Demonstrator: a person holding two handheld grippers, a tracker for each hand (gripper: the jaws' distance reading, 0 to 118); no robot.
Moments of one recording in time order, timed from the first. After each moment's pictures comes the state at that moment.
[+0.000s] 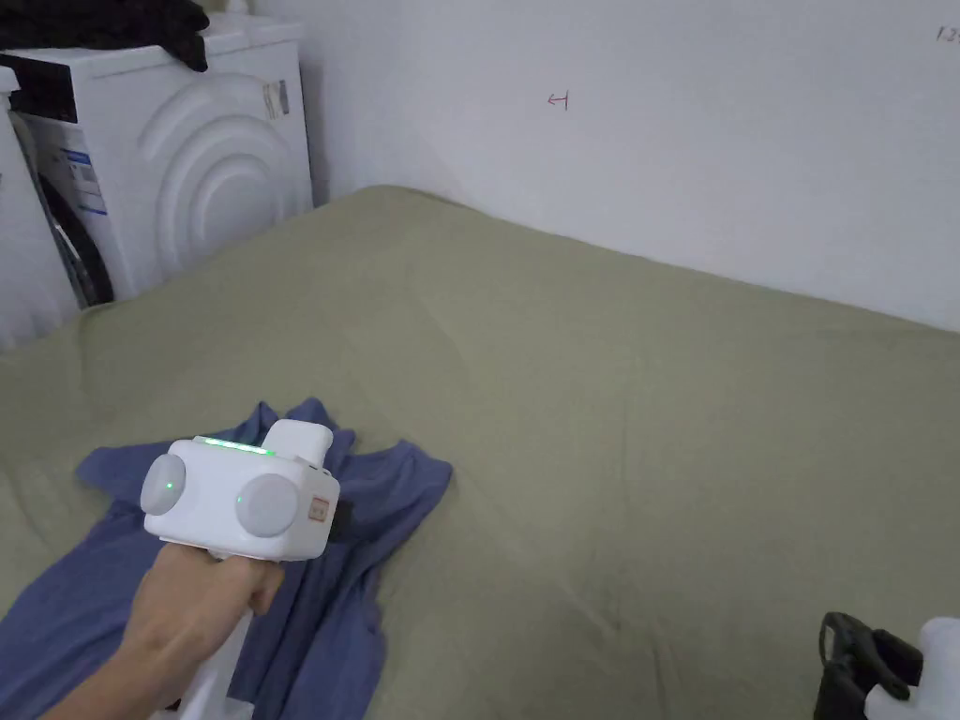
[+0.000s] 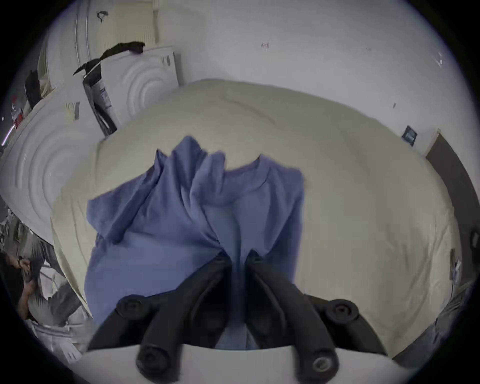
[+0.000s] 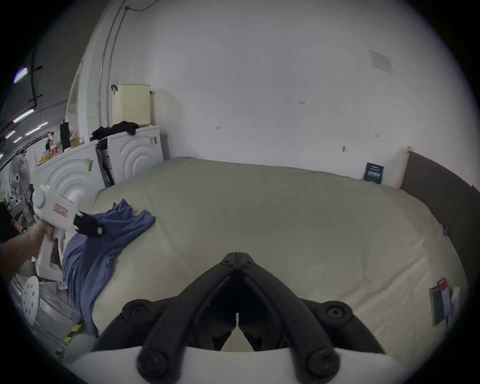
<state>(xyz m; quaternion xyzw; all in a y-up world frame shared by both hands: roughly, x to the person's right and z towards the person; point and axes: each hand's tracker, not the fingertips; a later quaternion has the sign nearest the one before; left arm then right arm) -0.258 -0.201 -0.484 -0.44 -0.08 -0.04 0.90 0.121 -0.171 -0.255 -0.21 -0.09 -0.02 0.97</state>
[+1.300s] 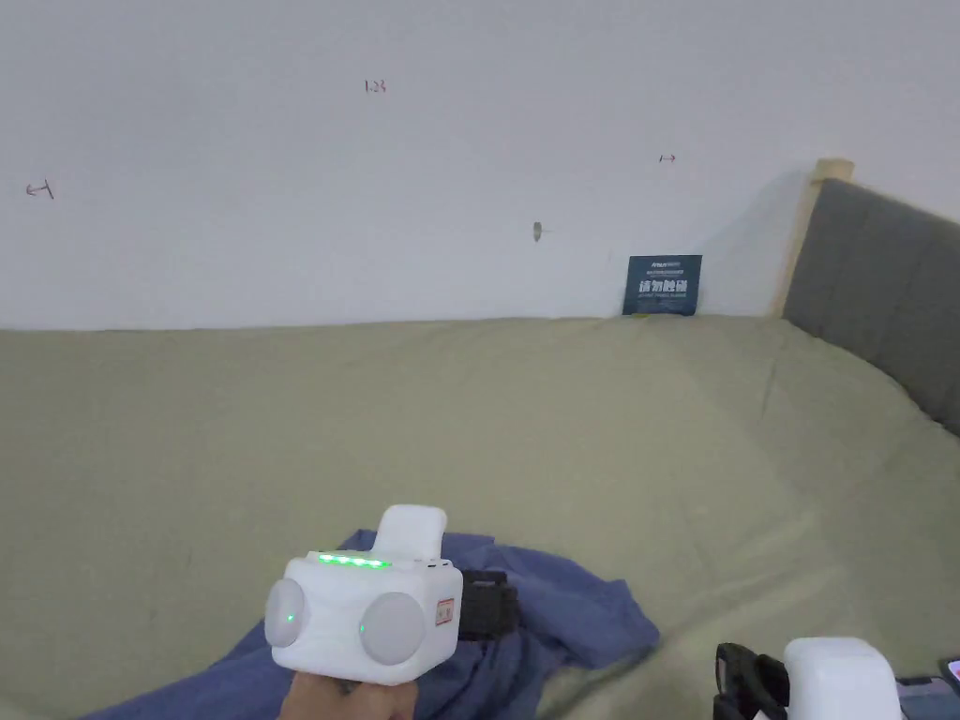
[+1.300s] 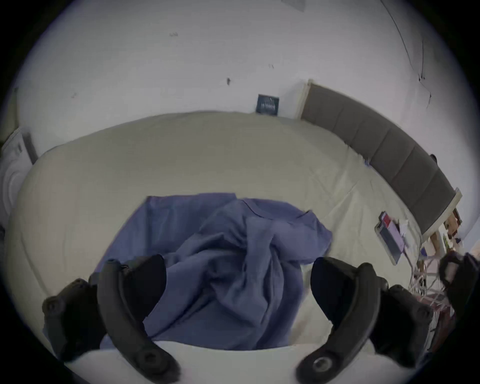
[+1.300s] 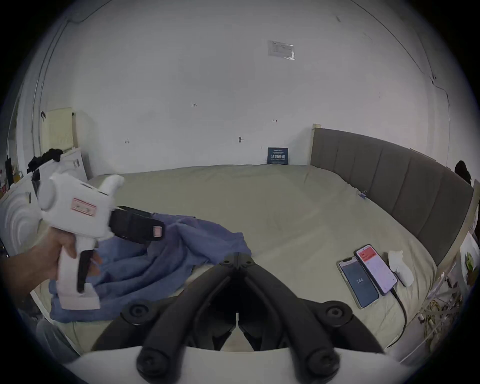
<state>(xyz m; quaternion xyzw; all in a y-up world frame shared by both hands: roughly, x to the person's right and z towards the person) 0.167 -0.191 -0.398 -0.36 -0.39 -0.07 0.84 0.302 -0.167 -0.115 -0.20 -0.29 -0.07 0.93</state>
